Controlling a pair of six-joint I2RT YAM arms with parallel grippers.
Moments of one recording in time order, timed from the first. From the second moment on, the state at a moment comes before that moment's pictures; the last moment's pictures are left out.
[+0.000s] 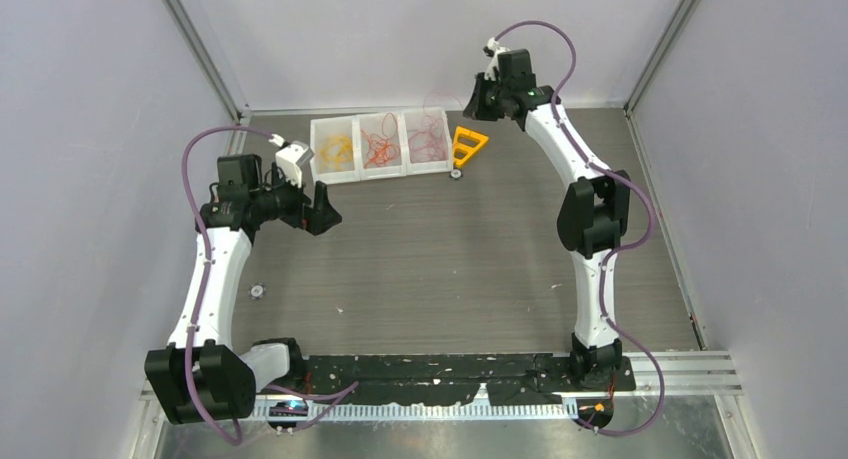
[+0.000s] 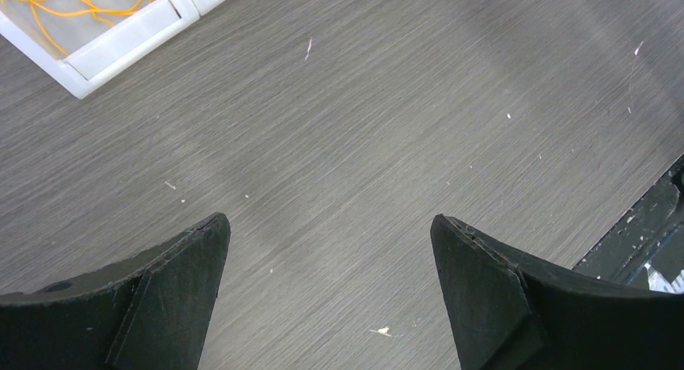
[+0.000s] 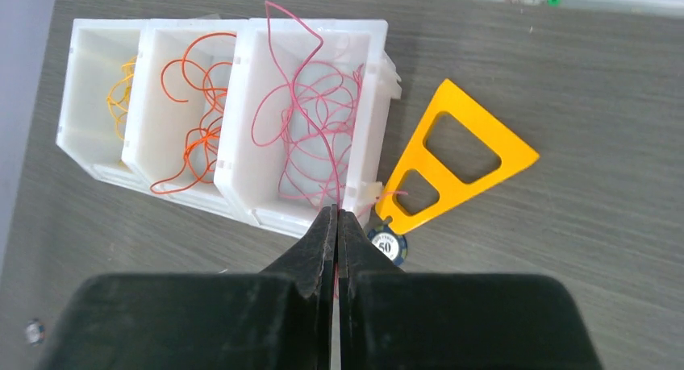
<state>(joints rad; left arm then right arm) 0.09 1.15 1.05 -0.68 0.70 0.29 0.28 2.21 2.13 -0.52 -0.26 0.31</state>
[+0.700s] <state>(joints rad) 0.09 1.14 1.04 -0.68 0.66 0.30 0.43 2.40 2.27 -0.47 -0.12 0.25</state>
